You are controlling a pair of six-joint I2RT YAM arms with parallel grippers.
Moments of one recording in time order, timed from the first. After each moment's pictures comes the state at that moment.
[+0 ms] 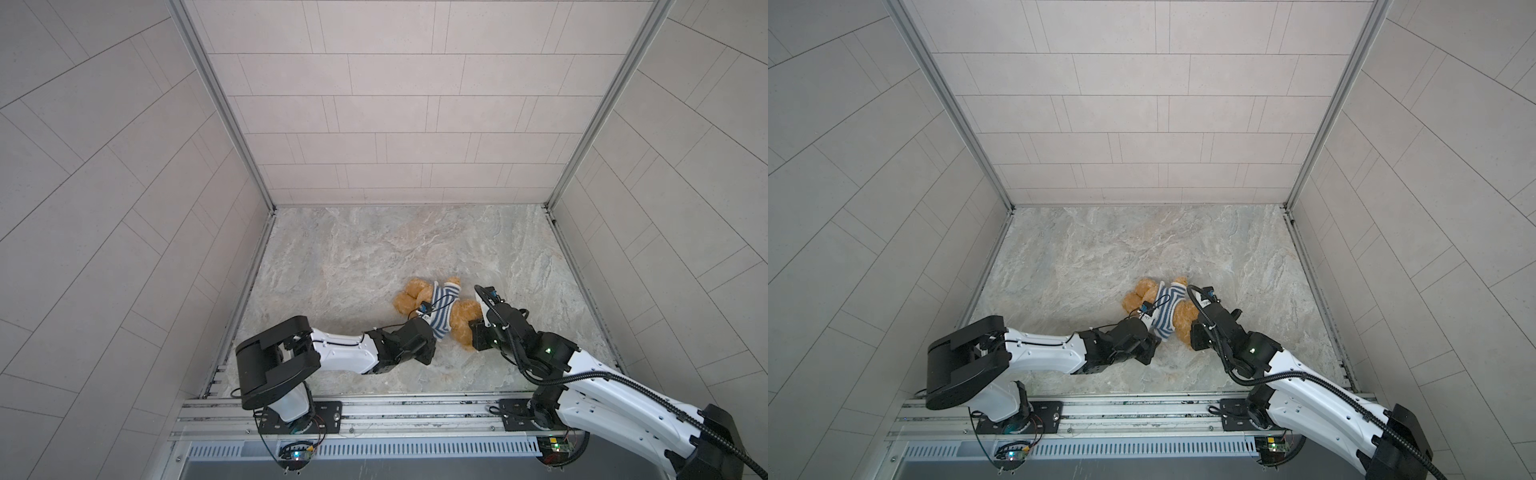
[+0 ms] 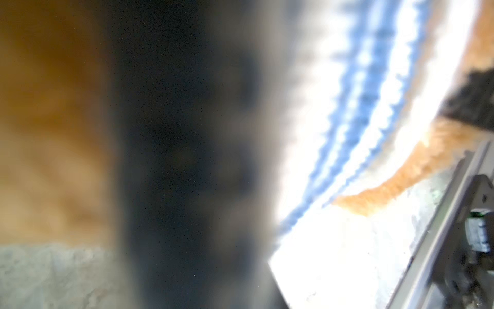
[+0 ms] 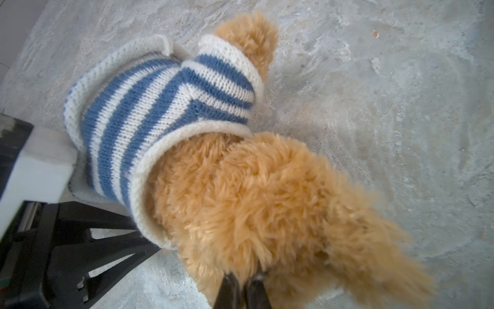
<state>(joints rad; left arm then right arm) -1.13 1.58 0.62 0.19 -0.13 -0.59 0.75 0.78 0.47 -0.46 0.18 0.55</state>
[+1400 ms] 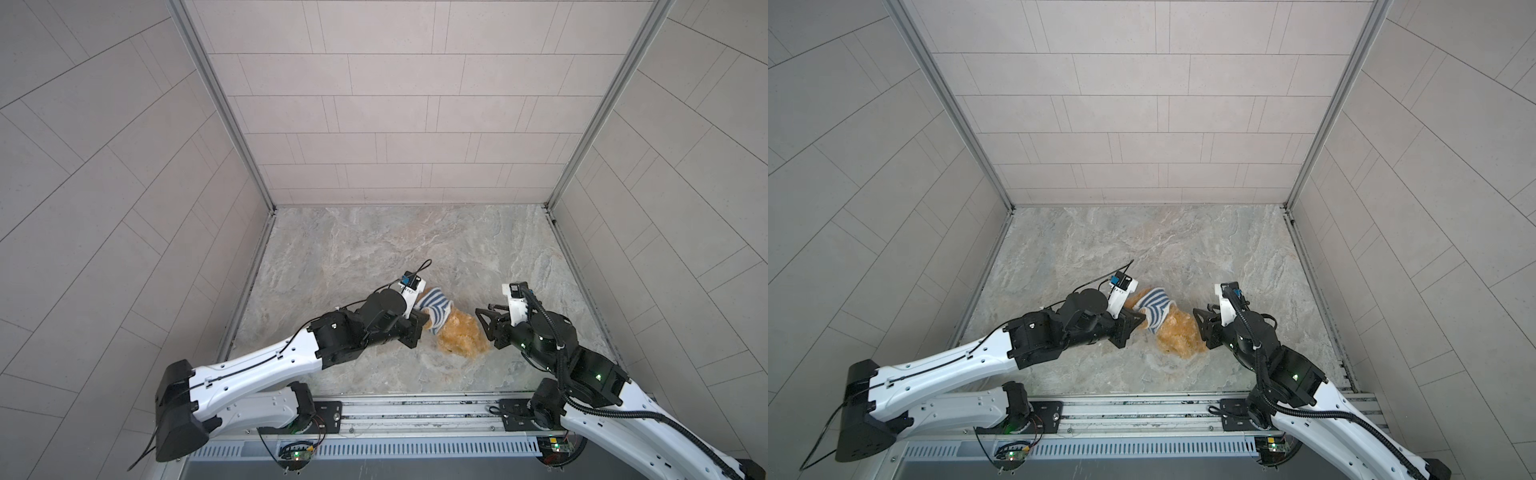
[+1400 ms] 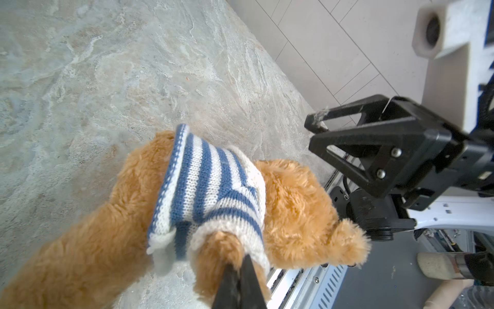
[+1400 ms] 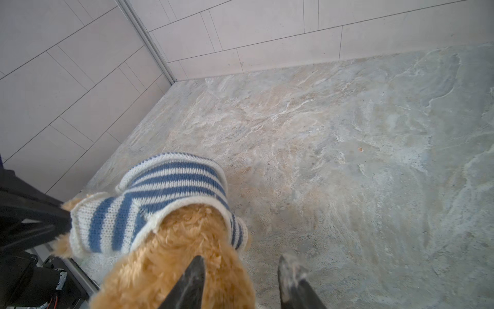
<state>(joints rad) -1.07 1.08 0.91 -0.40 -0.02 -0.54 0.75 0.43 0.53 -0.51 0.17 0.44</state>
